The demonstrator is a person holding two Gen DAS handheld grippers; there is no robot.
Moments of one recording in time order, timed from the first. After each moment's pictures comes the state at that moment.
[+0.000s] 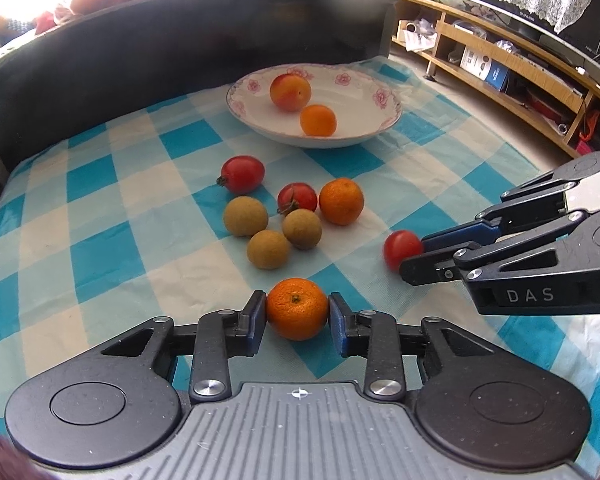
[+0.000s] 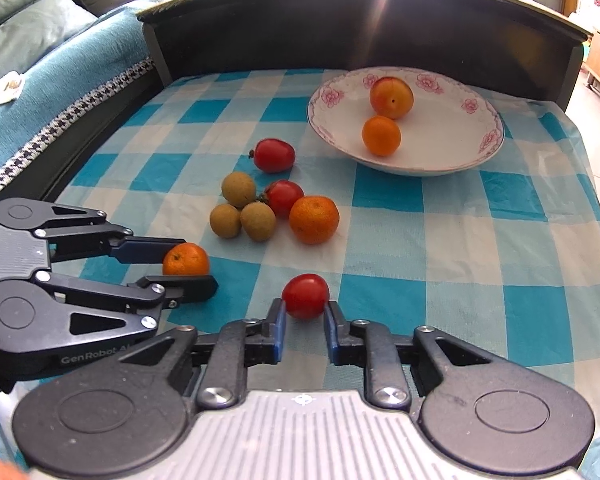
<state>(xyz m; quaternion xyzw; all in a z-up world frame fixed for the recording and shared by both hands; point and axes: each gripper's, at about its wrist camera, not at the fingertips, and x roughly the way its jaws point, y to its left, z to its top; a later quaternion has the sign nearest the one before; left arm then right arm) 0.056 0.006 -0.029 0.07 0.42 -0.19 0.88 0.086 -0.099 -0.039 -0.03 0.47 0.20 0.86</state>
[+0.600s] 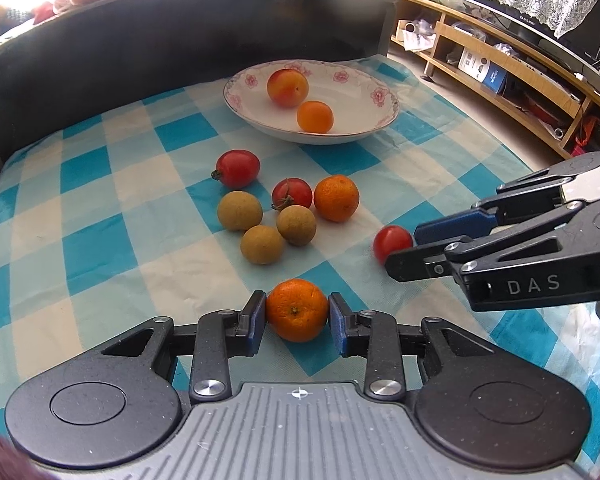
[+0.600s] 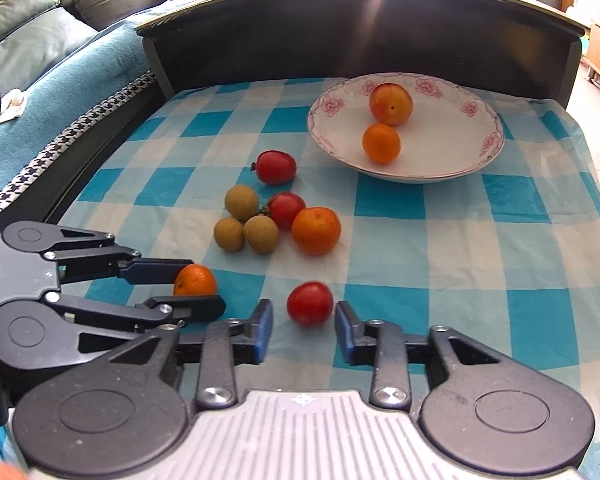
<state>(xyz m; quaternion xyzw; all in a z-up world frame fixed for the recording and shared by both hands) 0.059 0.006 -0.032 0.06 0.43 -0.20 0.88 0.091 -0.102 -0.040 -0.01 0.46 0.20 0.86</state>
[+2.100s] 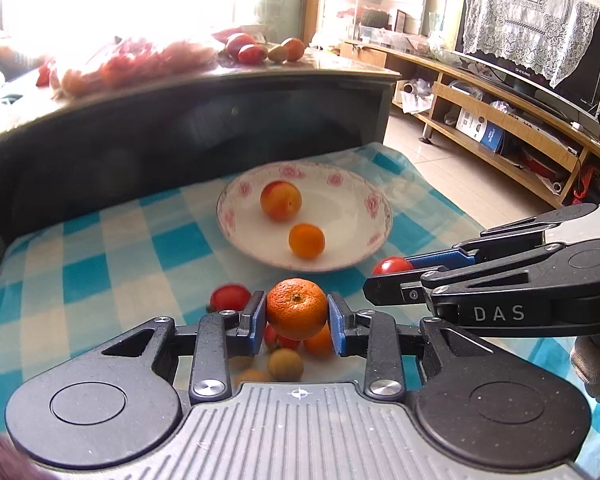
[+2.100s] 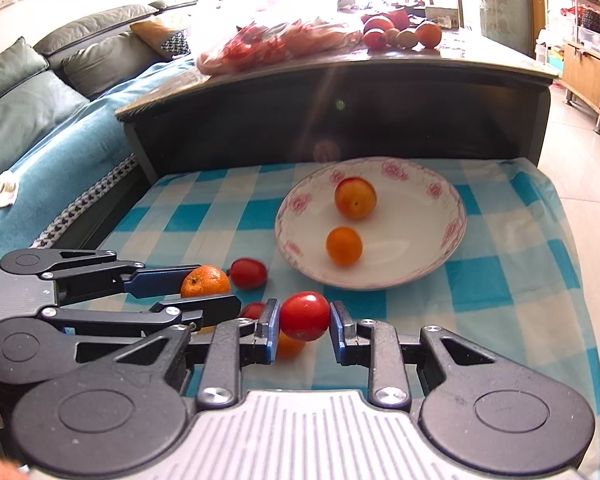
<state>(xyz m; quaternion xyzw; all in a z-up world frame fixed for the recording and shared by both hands) 0.093 -0.017 0.018 0.05 0.34 -0.20 0.92 0.123 -0.124 0.002 0.03 0.39 0.18 0.90</state>
